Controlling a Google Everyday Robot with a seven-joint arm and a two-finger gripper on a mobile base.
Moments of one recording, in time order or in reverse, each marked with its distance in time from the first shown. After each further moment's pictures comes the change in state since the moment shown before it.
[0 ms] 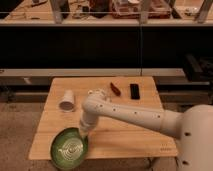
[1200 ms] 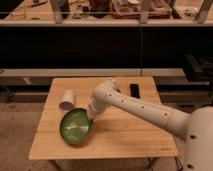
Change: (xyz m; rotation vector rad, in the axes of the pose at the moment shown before) arm 0.025 0.092 -0.060 -0.091 0.186 0.224
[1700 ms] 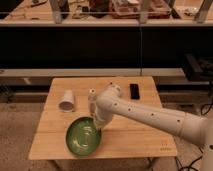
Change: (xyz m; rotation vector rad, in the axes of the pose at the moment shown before) arm -0.074 -0.003 -0.009 -0.078 -0.114 -0.092
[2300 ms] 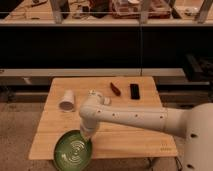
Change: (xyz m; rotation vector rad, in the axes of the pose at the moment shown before) arm 0.005 -0.083 0.028 0.044 -0.071 -0.169
